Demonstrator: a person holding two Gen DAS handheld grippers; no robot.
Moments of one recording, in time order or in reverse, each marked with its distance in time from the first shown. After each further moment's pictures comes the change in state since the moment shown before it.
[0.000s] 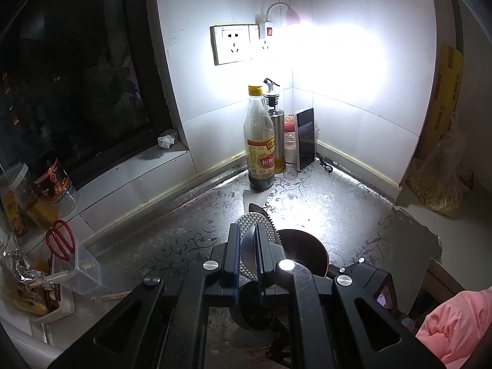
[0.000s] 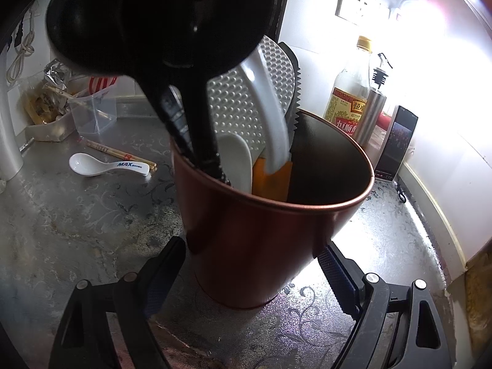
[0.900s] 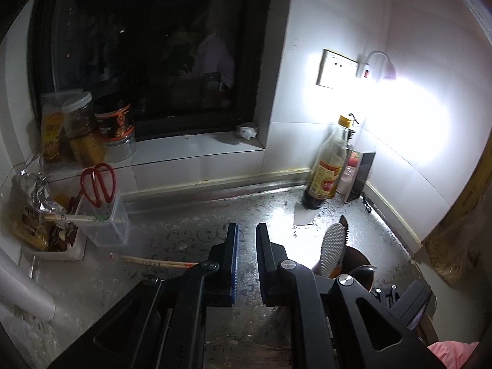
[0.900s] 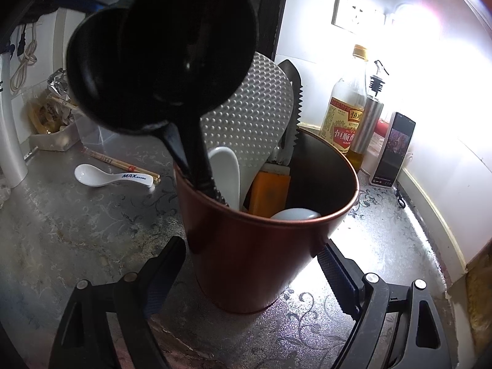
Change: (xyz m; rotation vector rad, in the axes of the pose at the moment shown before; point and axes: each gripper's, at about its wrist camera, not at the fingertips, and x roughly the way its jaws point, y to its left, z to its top) left arm -0.029 0.100 -0.034 -0.377 -0.046 0.121; right arm -0.010 -0.006 0.003 0.018 -0.050 0.015
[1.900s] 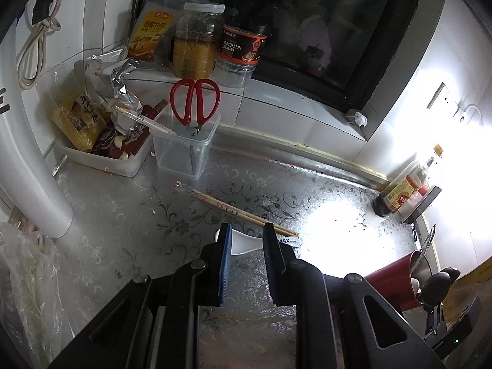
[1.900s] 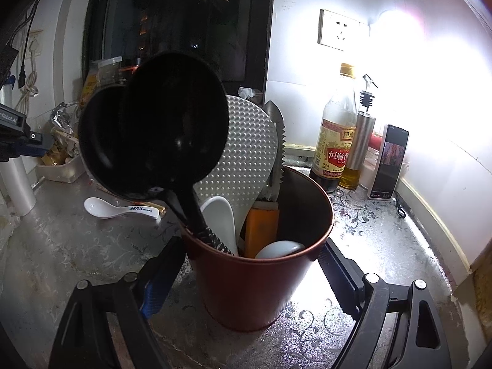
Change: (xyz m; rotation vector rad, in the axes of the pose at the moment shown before) left arm 0.020 0.121 -0.052 -0.380 0.127 0.154; right arm -0.012 -0.011 0.013 0.070 -0.099 0.029
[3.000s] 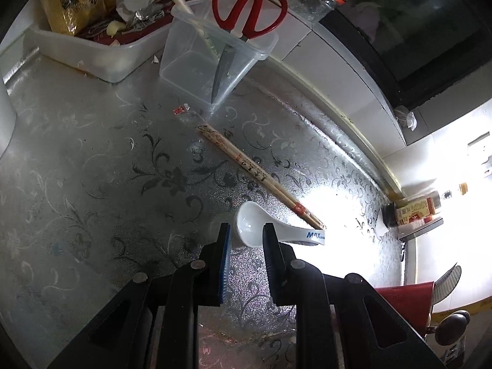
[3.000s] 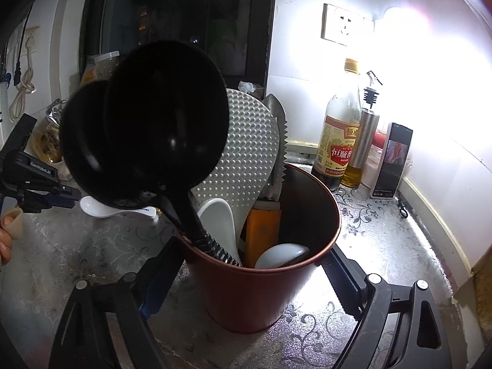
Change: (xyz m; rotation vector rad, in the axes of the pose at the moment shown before) left arm 0.111 0.065 -0.020 -0.299 0.227 -0.141; right arm 0.014 0.002 0.005 -0.003 0.023 -0.007
